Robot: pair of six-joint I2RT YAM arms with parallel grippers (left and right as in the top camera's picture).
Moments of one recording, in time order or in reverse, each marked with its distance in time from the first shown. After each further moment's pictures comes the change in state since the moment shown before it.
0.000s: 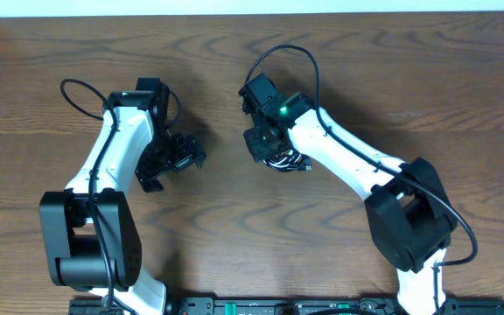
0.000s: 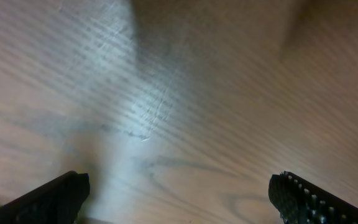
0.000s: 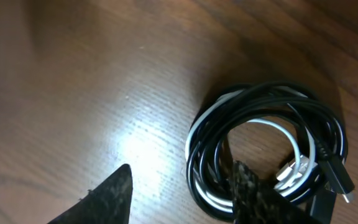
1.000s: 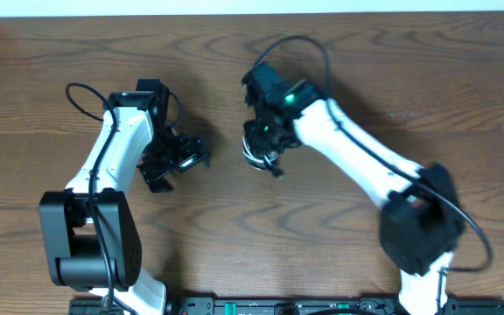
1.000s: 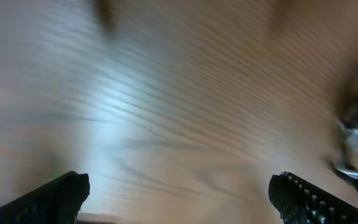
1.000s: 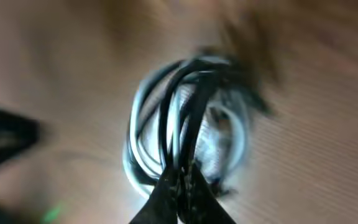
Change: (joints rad) left arm 0.000 0.000 -0.005 0.004 0.174 0.073; right arm -0.035 -0.079 0.107 -0.140 -0.159 0.093
